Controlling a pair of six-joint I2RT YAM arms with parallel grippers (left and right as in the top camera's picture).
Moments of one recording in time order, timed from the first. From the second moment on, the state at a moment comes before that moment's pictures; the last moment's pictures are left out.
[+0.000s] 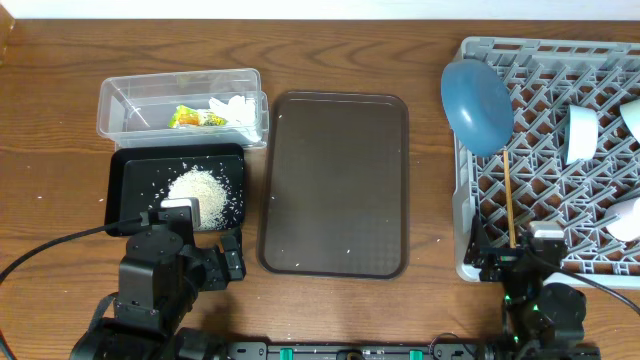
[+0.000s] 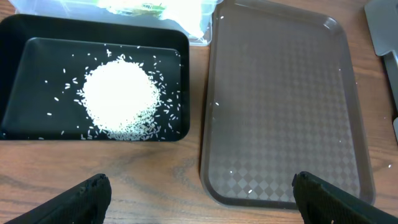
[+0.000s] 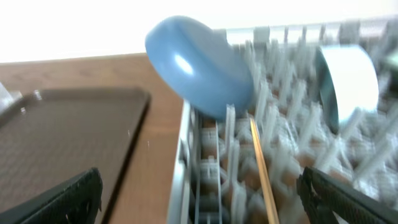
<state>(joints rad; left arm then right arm) -0.23 0.56 0.86 -1.07 -0.04 -0.33 0.03 0.01 0.19 -0.39 -0.01 0.09</state>
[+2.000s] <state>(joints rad) -0.23 0.56 0.86 -1.07 -0.04 -0.33 0.04 0.01 0.01 -0.07 -0.01 0.06</state>
